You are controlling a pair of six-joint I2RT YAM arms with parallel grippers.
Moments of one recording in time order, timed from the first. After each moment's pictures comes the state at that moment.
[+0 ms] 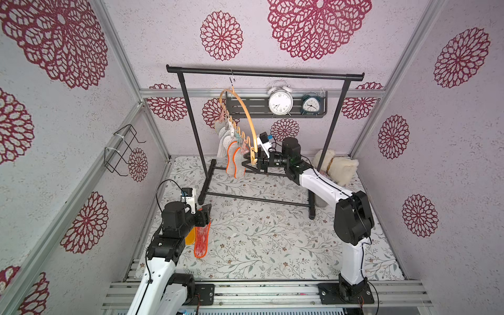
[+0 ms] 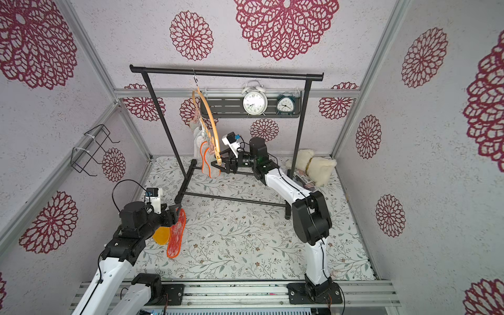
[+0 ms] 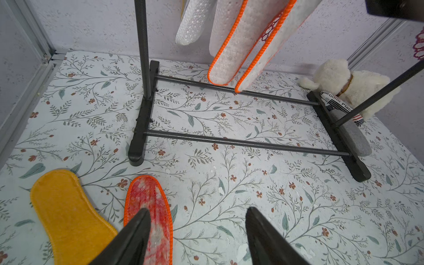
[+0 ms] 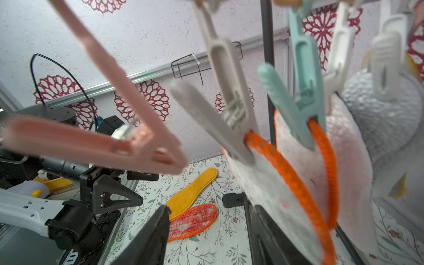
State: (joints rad) left arm -0.08 0.71 0.61 -0.38 0.16 -0.13; right arm 0.53 1.96 1.65 0.23 -0.96 0.17
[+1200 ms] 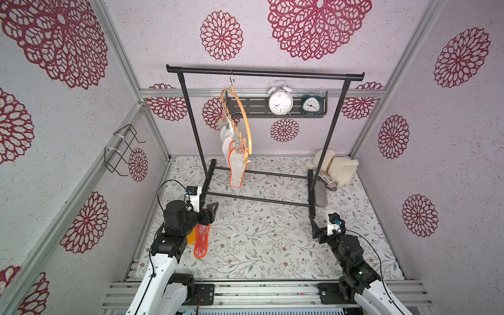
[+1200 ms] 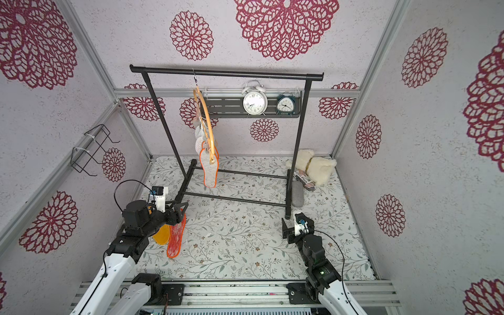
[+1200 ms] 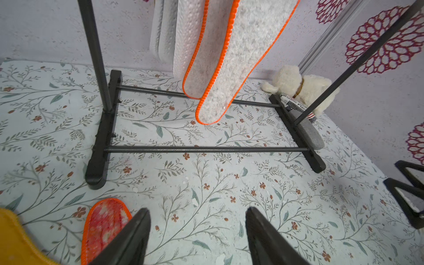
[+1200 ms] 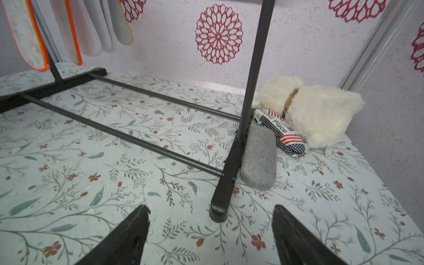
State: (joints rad) left arm -0.08 0.77 0.56 -0.20 0.35 -0.14; right arm 0.47 0.37 0.04 0.10 0.24 -0.03
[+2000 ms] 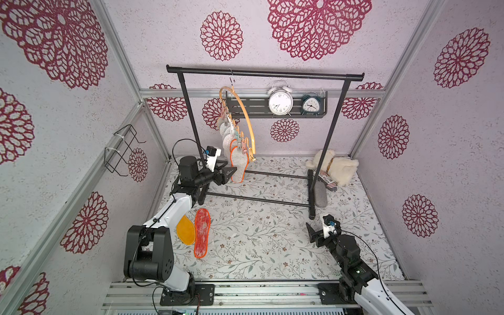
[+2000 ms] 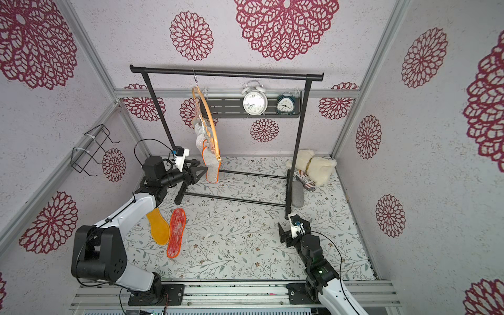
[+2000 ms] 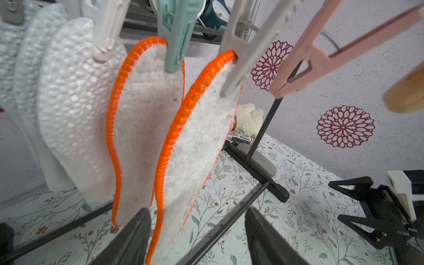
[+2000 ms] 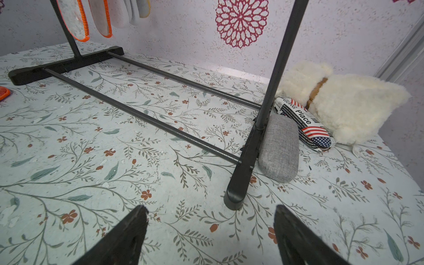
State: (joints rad) left arm -0.08 1.57 1.09 0.26 0.80 -0.02; right arm 0.46 0.42 0.03 0.12 0.14 -0.05
